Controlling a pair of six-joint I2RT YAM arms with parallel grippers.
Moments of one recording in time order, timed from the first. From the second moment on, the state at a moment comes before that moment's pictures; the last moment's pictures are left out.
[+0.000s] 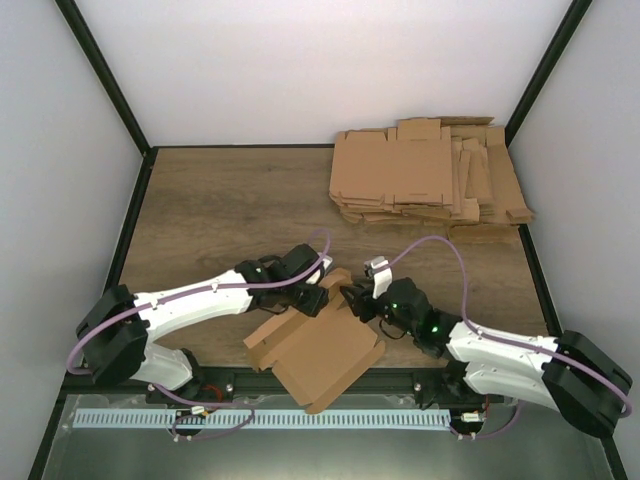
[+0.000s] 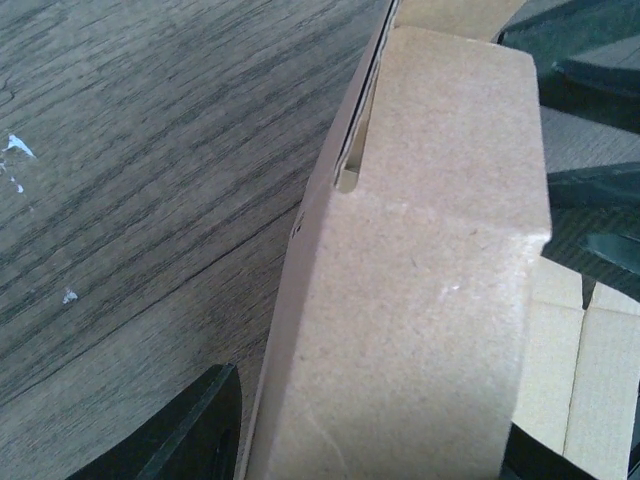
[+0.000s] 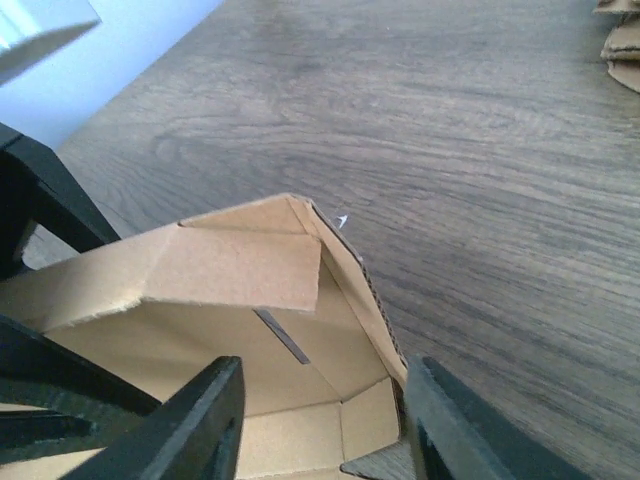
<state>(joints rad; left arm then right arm) -0.98 1.42 0.92 -0.53 0.05 -0.42 0.90 1.00 0.23 0.37 0.06 0.42</state>
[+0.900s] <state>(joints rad) -1.01 1.44 0.94 -0.54 0.00 -0.42 0.74 1.07 0.30 0.36 -0.11 0.29</state>
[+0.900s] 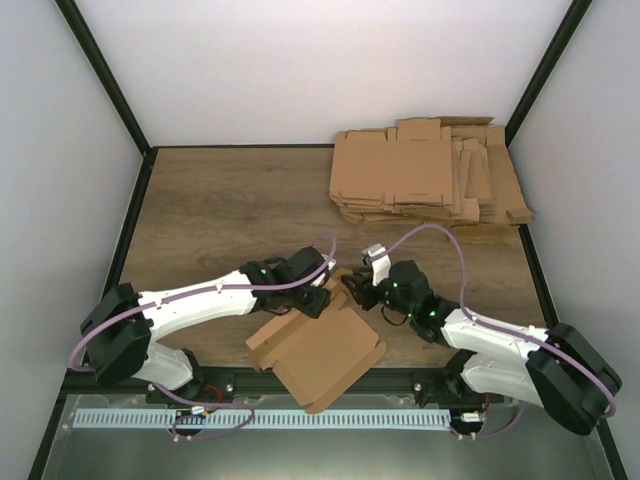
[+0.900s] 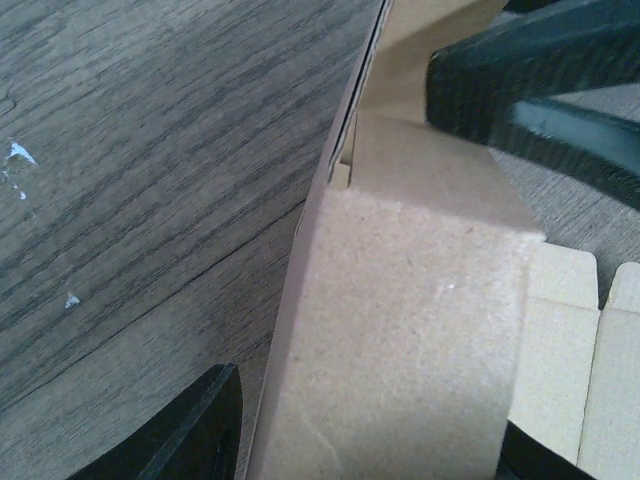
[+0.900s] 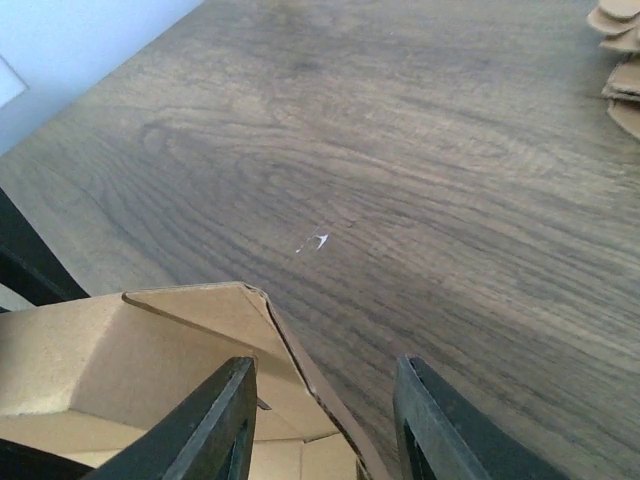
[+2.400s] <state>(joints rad) -1.02 1.48 0.97 -0.57 -0.03 -0.43 0.86 1.15 0.47 0.12 0.04 0.36</state>
